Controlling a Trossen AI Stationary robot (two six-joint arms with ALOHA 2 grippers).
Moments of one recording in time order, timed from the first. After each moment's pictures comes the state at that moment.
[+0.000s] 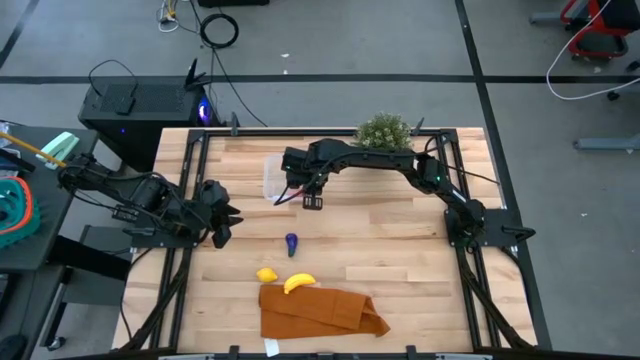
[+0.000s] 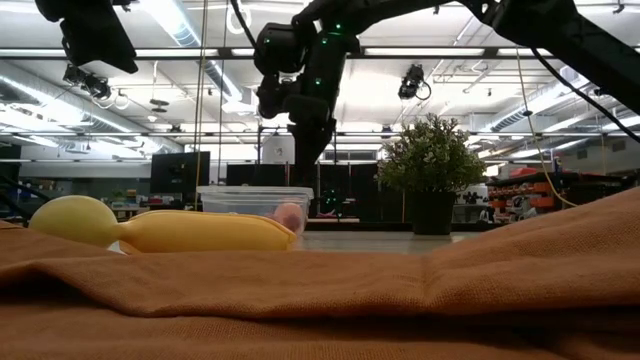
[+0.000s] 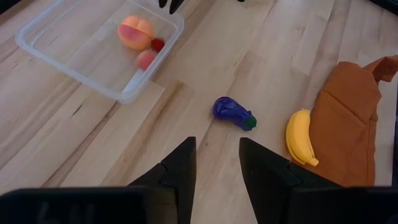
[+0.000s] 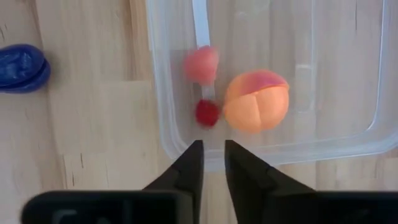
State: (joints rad) left arm -0.38 0.79 0.85 -0.92 -0.44 -0.80; right arm -0.19 2.32 2.20 -1.19 0.03 -0.13
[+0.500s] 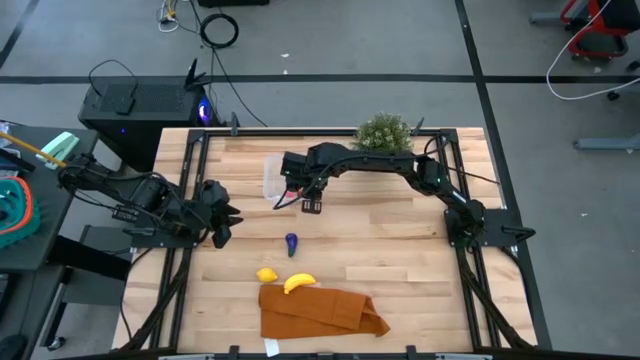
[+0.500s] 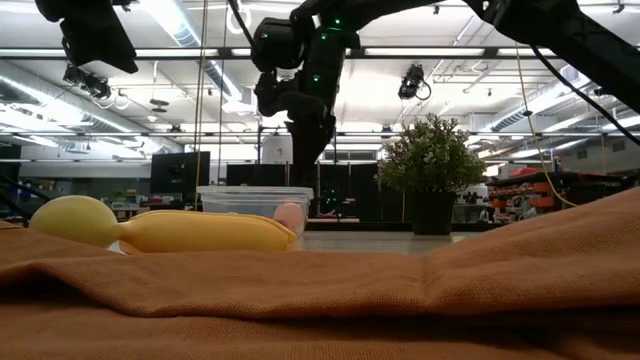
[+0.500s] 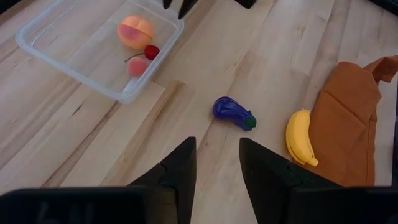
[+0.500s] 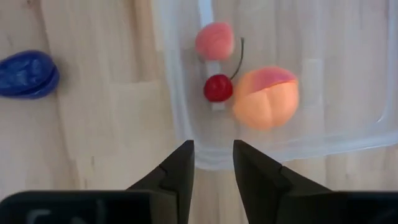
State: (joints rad) left arm -0.38 0.79 0.85 -0.92 -0.44 -0.80; right arm -0.16 2.32 2.20 -1.20 0.05 -0.07
